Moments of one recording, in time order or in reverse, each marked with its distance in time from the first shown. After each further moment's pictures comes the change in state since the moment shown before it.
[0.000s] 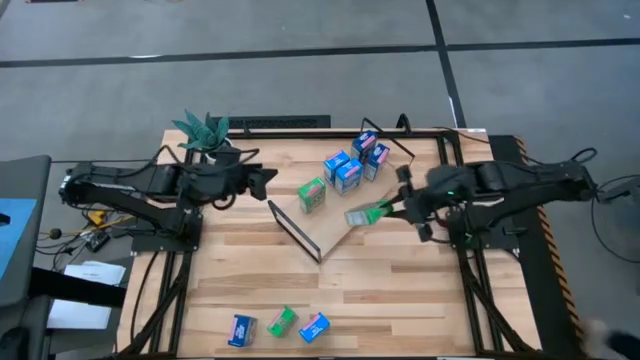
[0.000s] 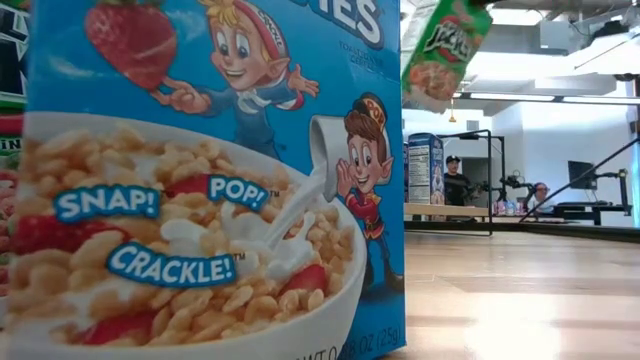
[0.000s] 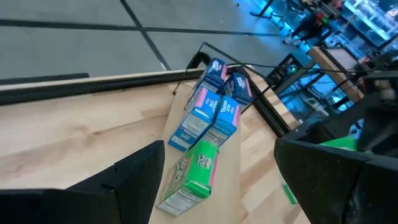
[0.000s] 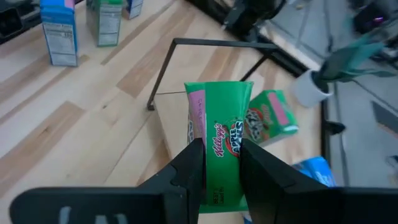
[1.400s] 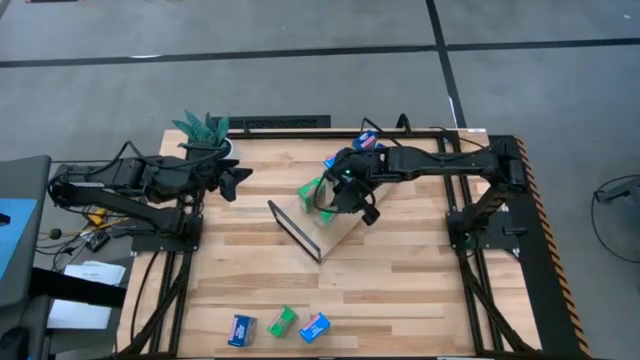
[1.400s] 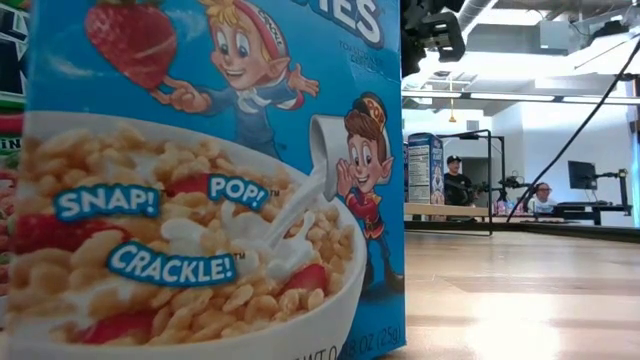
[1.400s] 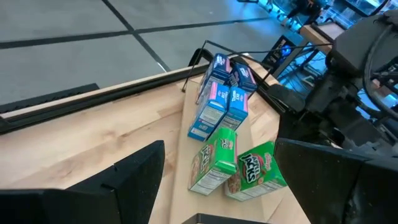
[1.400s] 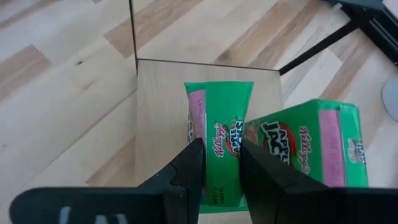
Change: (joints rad) left arm 0.000 -0.200 0.000 -0.193 0.054 0.130; right arm -0.252 0.700 0.411 -0.096 -0.331 -0.368
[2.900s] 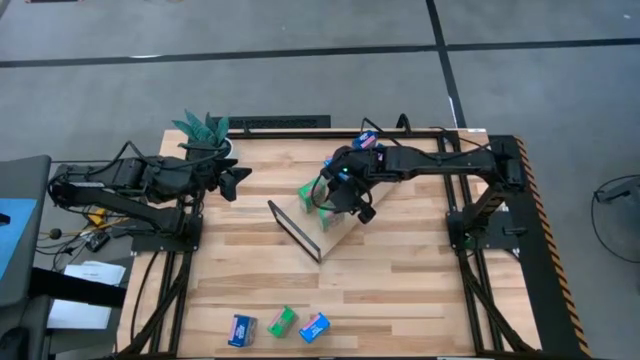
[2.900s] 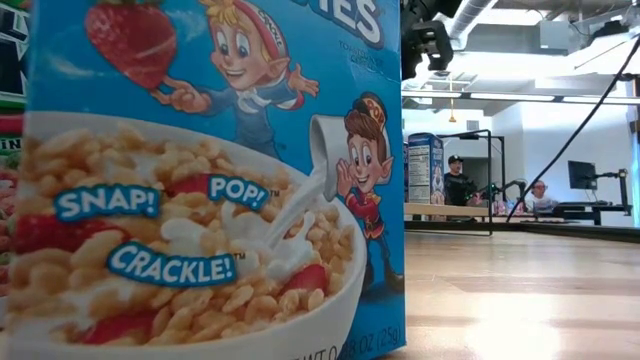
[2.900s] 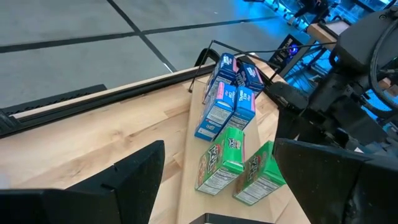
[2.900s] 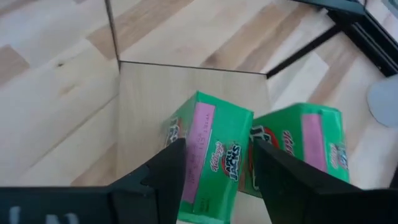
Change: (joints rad) left arm 0.000 0.000 0.000 -0.020 -0.020 0.001; right arm -0.017 0.018 0.000 0.054 0.006 -0.008
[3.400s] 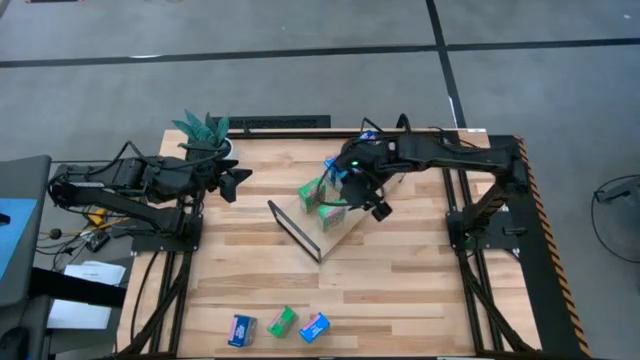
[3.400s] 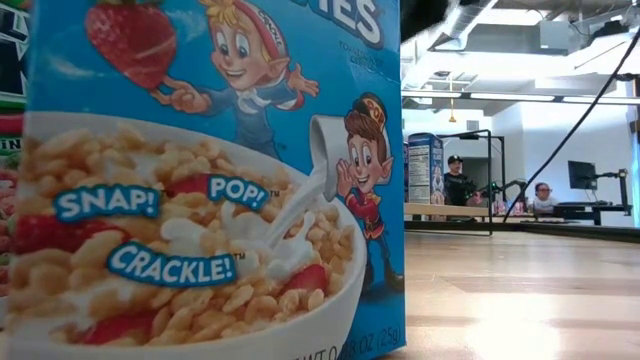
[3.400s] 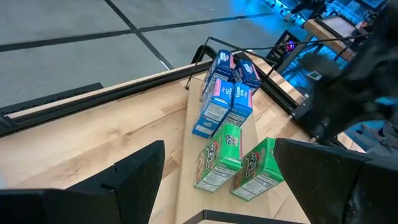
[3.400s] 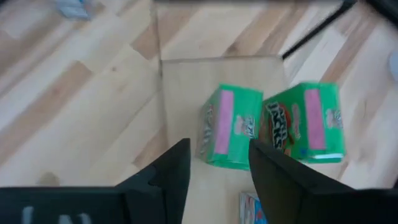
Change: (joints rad) left arm 0.000 0.000 0.000 0.001 0.019 0.009; right arm 0.028 -0.036 0.232 -0.385 0.021 0.119
